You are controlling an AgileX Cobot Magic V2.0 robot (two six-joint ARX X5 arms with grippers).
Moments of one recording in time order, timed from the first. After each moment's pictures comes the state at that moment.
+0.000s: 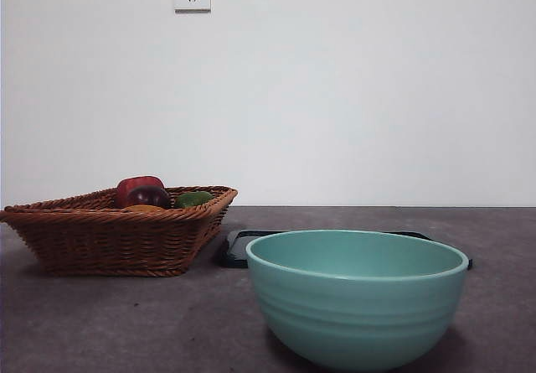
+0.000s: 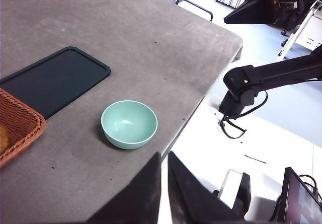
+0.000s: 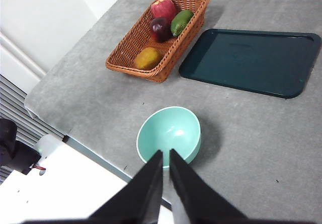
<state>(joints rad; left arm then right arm) -0.61 0.47 1.29 -1.27 0.49 0.03 0.75 0.26 0.99 -1.16 -0.05 0.47</state>
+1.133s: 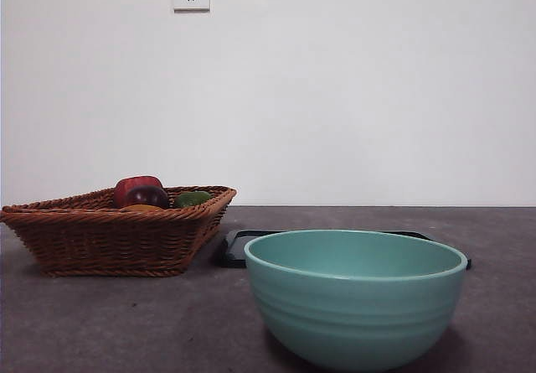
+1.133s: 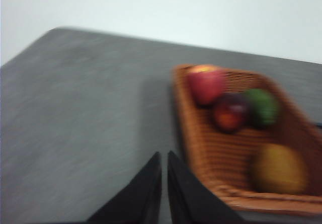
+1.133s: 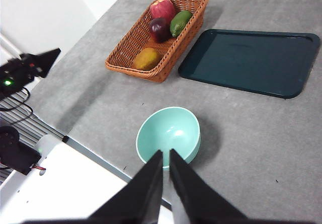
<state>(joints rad) -0.01 0.14 0.17 -0.21 0.00 -0.16 0.75 0.26 0.99 -1.16 -0.05 0.47</state>
